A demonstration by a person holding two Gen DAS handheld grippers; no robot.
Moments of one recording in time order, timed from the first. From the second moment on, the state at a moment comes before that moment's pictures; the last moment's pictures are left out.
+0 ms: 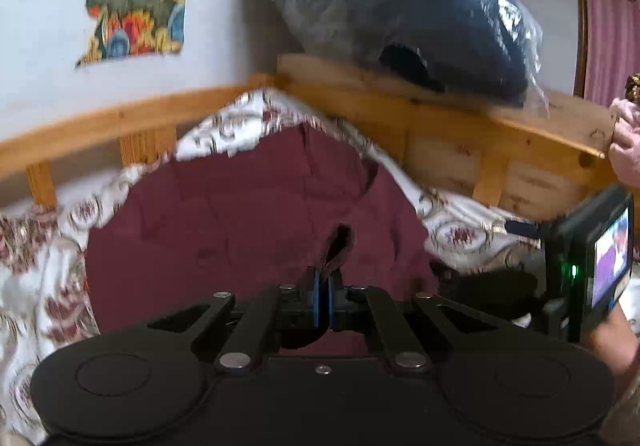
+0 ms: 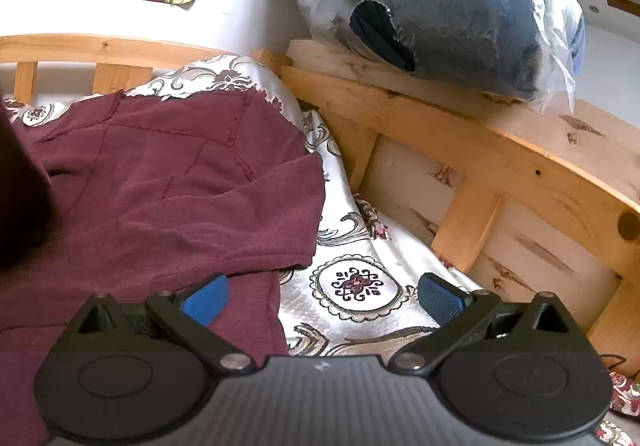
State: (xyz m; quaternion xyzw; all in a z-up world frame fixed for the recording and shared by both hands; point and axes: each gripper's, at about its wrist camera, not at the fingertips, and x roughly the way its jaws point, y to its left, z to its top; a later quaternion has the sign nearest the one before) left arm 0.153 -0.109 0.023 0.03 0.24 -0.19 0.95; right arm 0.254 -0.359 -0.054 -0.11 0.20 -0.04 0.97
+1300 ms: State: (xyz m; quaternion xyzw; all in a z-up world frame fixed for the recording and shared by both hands) left arm 0.071 -0.028 -0.053 0.21 0.35 -0.12 0.91; right arm 0.236 -0.302 -0.070 -0.19 0.25 0.07 0.95
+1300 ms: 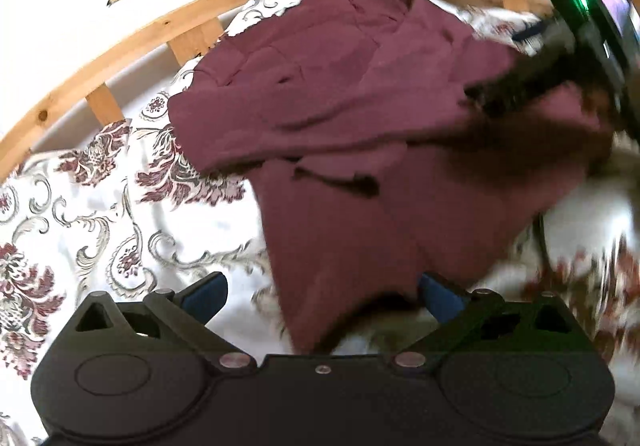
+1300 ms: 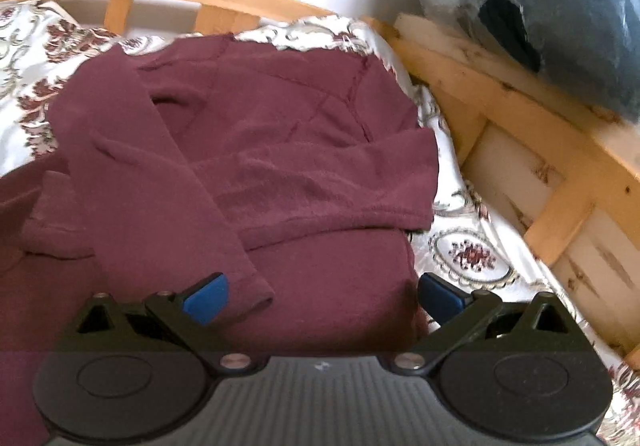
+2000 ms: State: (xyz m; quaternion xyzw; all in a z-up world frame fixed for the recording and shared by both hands) left arm 0.068 -0.040 -0.075 0.36 0.27 -0.12 0.88; right arm 0.116 -0.325 -0.080 -0.45 0.30 0.11 0.83
